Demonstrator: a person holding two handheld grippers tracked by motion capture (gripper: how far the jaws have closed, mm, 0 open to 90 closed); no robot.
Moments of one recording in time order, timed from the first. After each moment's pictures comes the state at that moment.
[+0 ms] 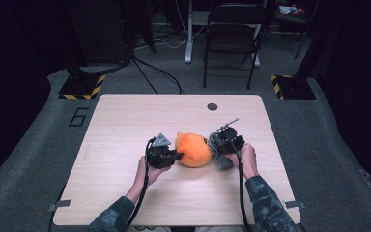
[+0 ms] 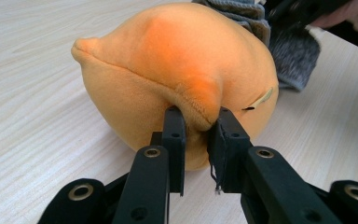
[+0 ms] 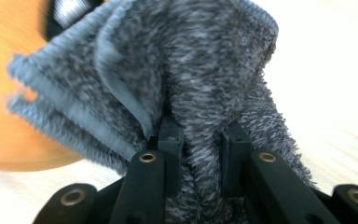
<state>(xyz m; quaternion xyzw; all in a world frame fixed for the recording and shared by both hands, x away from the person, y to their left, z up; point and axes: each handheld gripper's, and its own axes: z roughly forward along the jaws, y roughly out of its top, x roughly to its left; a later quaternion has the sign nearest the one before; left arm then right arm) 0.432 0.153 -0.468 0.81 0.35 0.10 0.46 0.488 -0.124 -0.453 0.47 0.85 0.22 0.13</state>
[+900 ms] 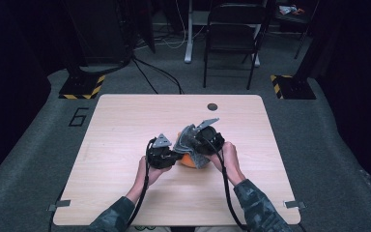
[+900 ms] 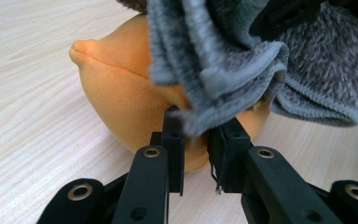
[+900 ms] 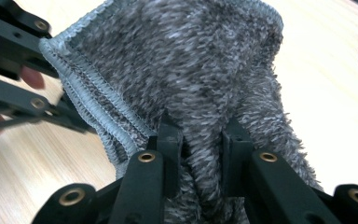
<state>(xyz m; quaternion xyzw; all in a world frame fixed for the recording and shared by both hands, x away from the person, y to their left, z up) 0.430 0.151 -0.469 0.81 0.34 0.10 0.46 0.453 -0.055 -0.409 0.35 0.87 0.31 0.16</state>
